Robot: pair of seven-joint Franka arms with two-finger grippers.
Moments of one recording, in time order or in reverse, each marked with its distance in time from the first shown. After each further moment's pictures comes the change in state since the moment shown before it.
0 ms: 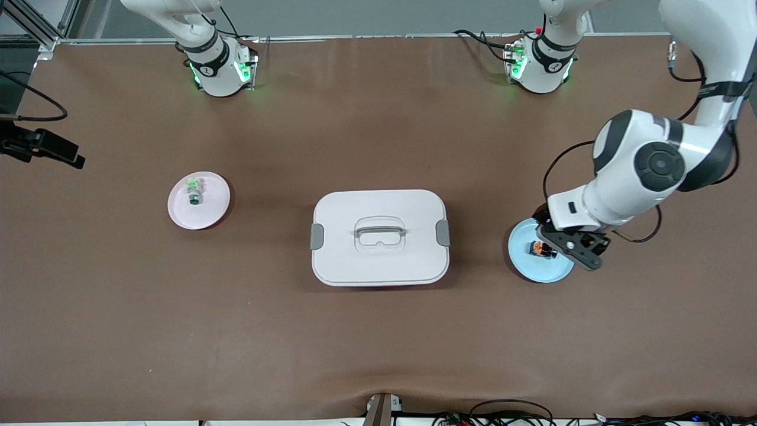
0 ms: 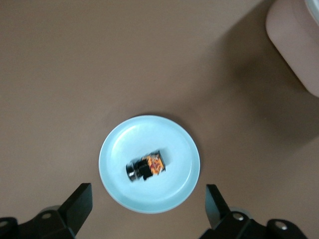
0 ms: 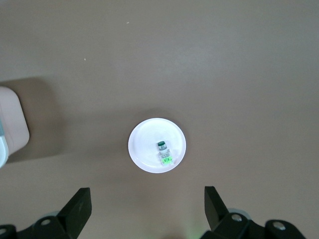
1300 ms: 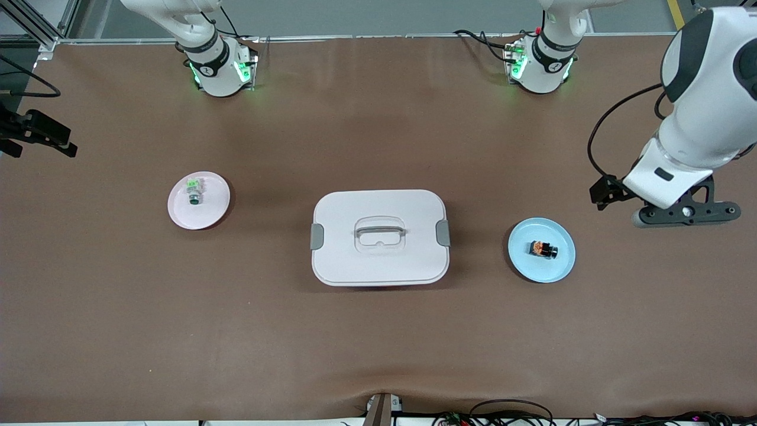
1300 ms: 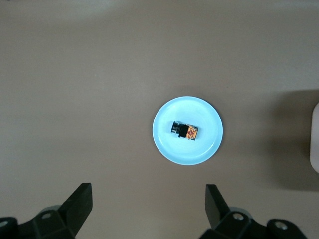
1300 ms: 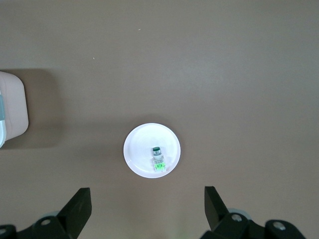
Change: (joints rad) left arm -0.314 -0.214 0.360 0.211 -0.039 -0.351 -0.475; right arm -0.013 -0.065 -0.001 -0.058 0.000 0.048 -0.109
